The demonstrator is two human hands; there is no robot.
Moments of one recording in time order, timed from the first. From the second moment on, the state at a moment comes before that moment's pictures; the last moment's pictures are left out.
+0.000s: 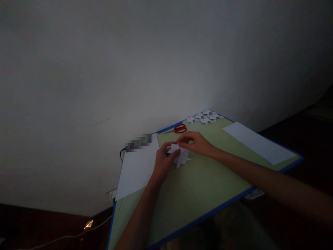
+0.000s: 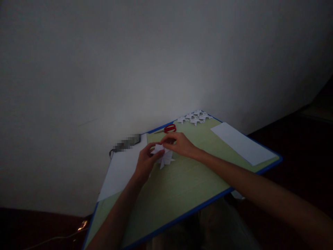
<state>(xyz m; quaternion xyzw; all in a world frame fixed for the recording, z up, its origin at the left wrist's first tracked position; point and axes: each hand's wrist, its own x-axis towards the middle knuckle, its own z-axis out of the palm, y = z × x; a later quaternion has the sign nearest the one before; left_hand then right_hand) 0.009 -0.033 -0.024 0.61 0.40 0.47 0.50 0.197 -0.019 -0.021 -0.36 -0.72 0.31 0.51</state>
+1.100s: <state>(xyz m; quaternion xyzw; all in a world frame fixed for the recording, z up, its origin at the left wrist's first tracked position) 0.009 -0.039 -0.017 0.58 0.38 0.46 0.55 0.195 -0.019 -0.023 -0.36 -0.80 0.21 0.42</state>
